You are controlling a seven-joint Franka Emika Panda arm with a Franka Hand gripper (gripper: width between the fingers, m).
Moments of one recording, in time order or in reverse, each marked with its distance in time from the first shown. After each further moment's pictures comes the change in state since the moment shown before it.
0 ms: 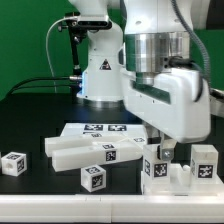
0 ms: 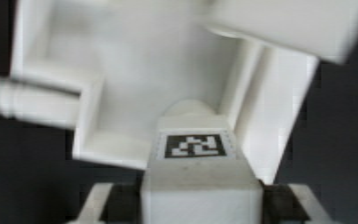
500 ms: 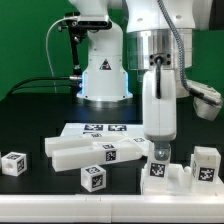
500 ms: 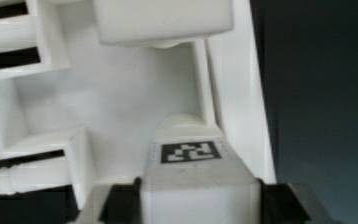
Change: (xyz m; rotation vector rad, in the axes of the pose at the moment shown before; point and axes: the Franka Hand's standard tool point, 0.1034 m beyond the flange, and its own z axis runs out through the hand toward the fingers) arm 0.003 -0.002 0.000 0.027 0.001 0.376
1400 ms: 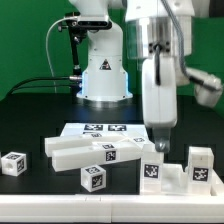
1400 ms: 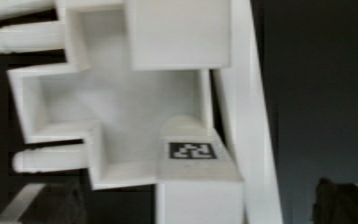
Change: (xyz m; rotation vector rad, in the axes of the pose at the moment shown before) arm -0.006 0.006 -0.026 -0.038 -0.027 -0.080
